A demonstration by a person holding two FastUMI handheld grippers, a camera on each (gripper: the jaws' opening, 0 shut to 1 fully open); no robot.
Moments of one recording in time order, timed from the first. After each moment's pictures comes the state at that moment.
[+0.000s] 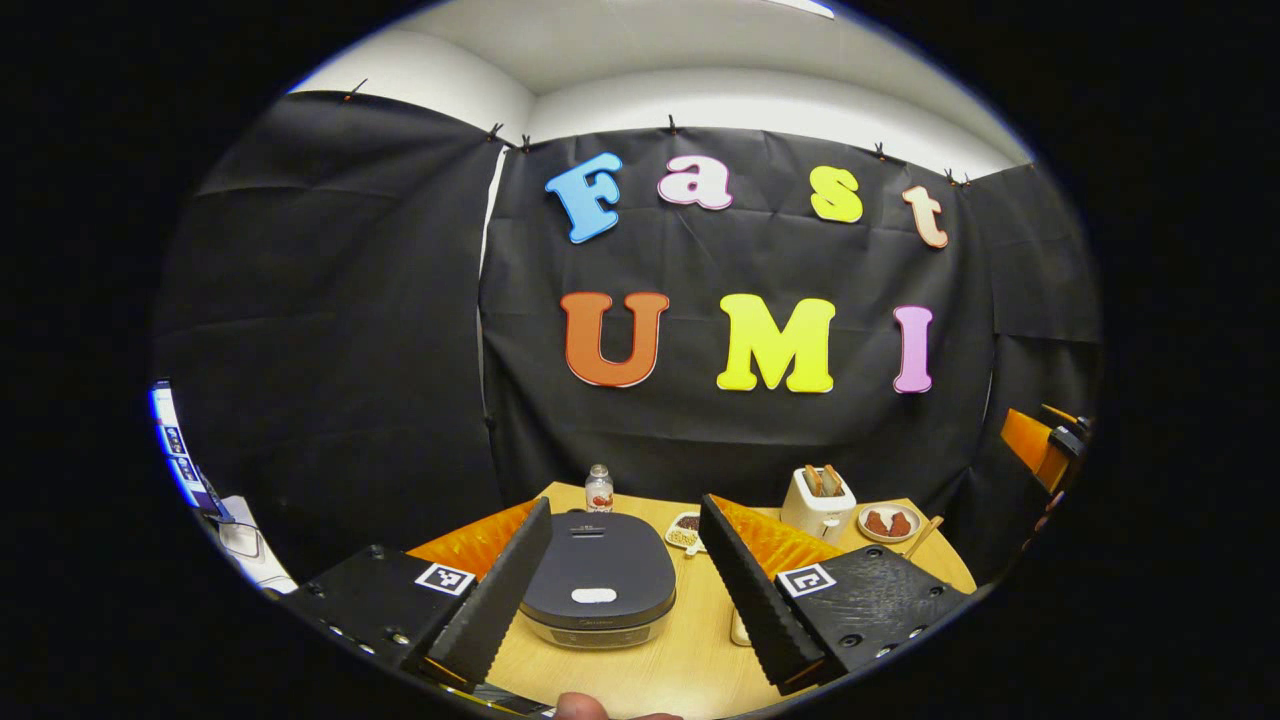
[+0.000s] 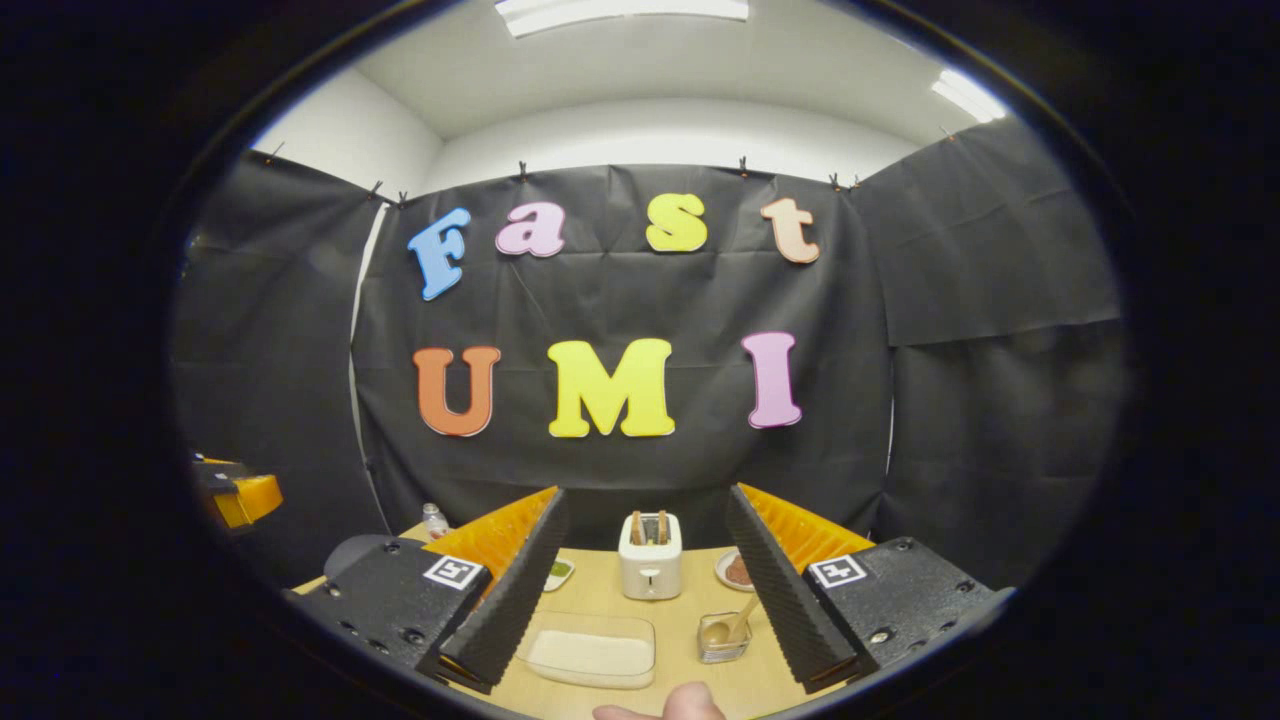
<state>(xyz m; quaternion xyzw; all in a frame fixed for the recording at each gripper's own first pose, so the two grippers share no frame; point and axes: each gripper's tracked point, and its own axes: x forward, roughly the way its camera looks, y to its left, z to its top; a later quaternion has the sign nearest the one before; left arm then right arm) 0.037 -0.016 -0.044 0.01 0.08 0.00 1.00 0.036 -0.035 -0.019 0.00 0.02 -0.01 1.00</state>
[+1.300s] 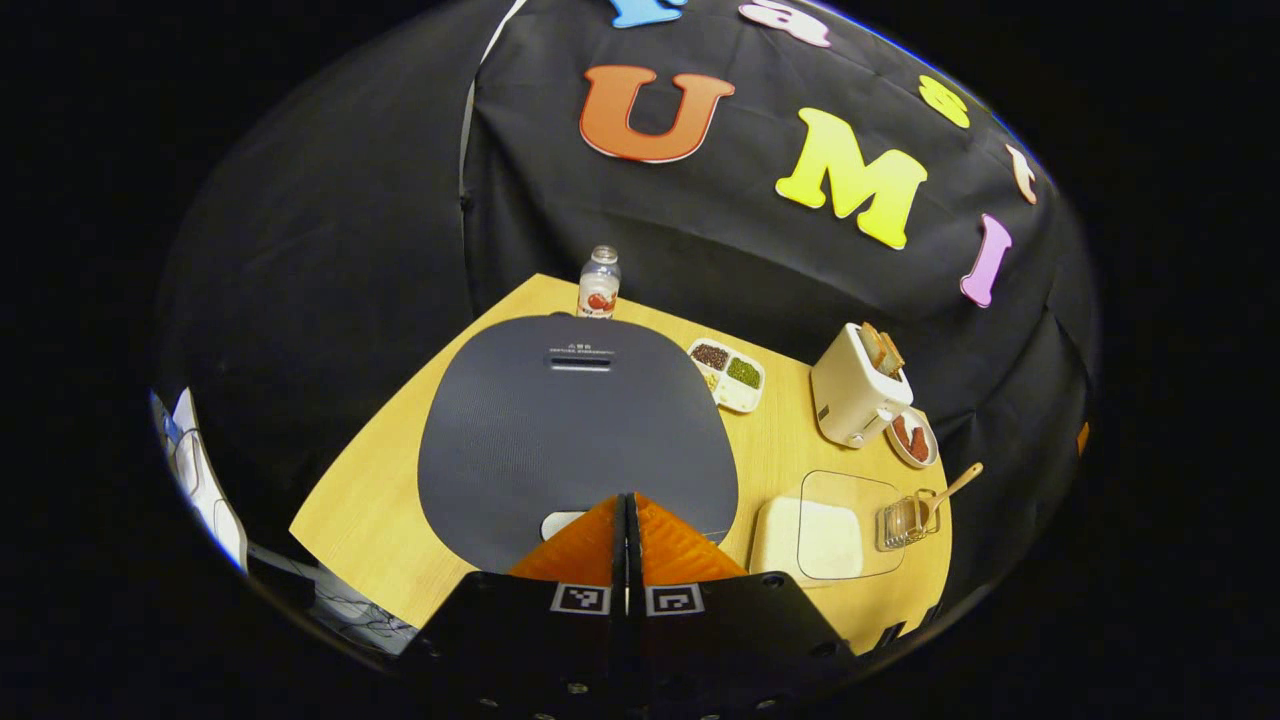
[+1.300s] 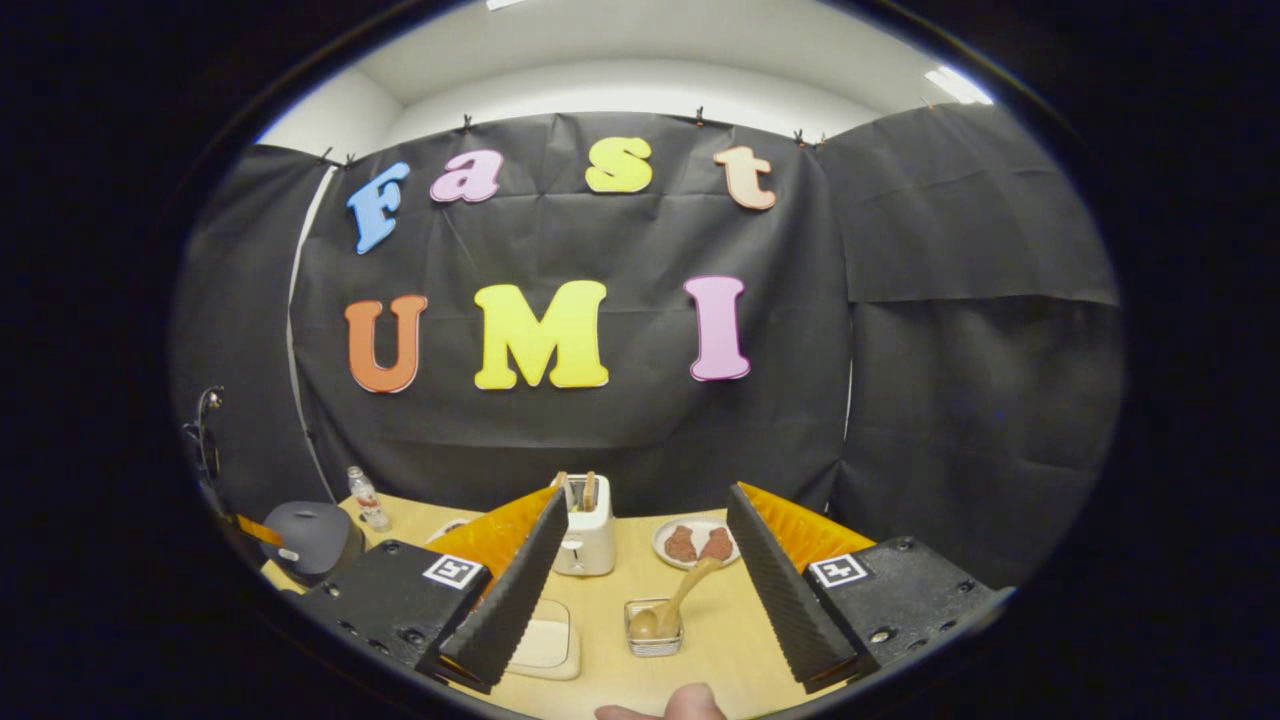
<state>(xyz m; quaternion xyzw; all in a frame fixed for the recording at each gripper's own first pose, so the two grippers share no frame) 0.130 0.016 -0.245 -0.08 0.38 -0.01 0.92 0.087 -0.126 -0.077 -0.01 0.08 -0.07 0.99</state>
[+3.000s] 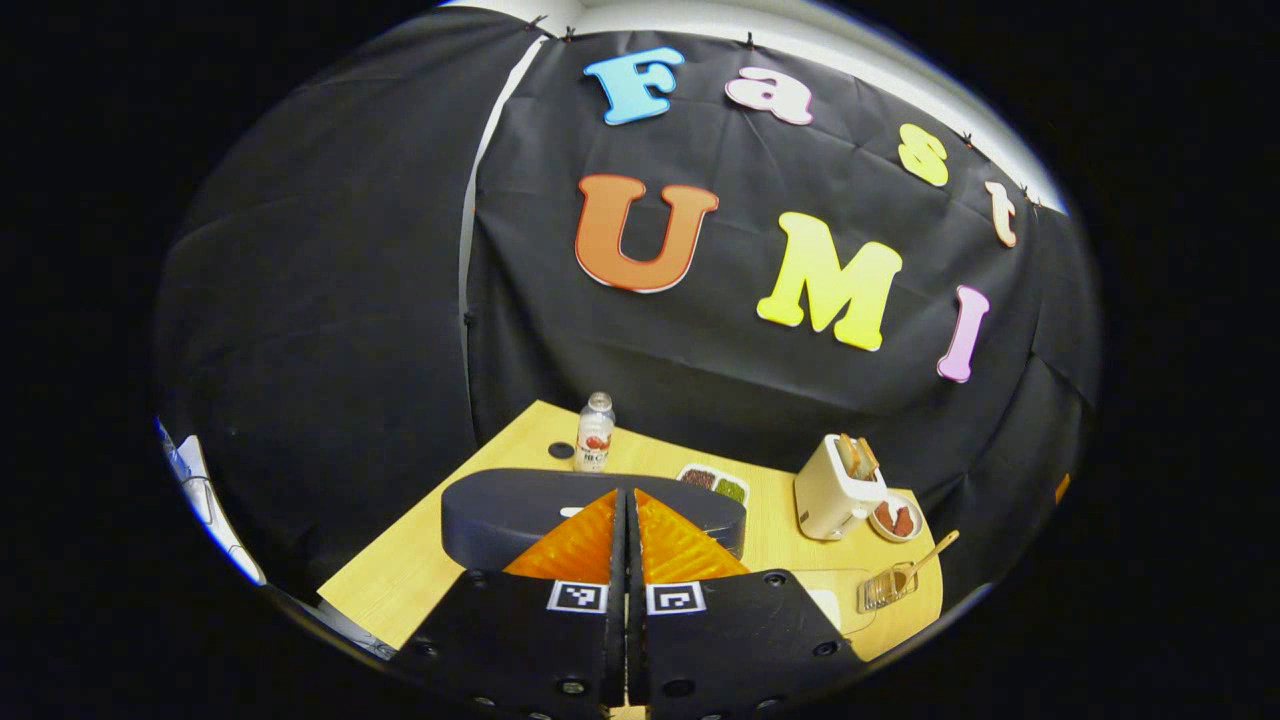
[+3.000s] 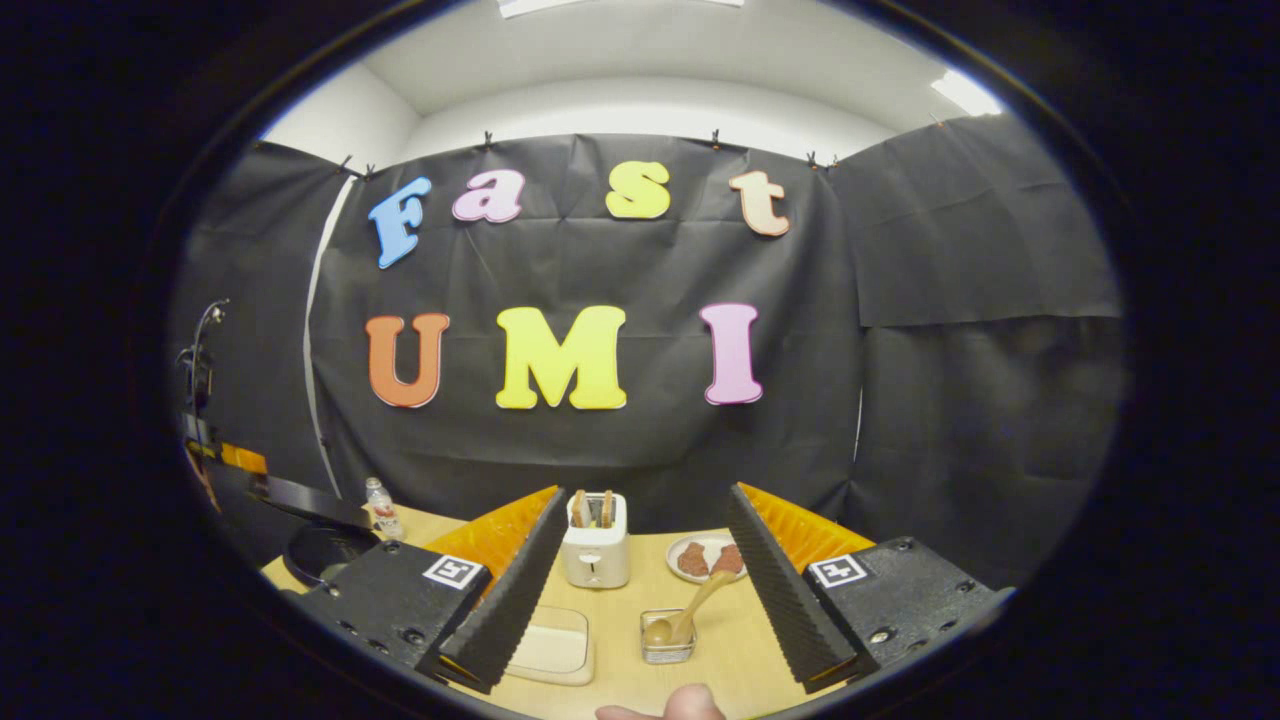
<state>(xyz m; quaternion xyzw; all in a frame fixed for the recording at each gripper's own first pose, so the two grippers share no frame) 0.171 0.025 -0.095 -0.08 0.18 -0.02 0.98 0.068 -0.101 -0.054 -0.02 0.05 -0.05 1.00</state>
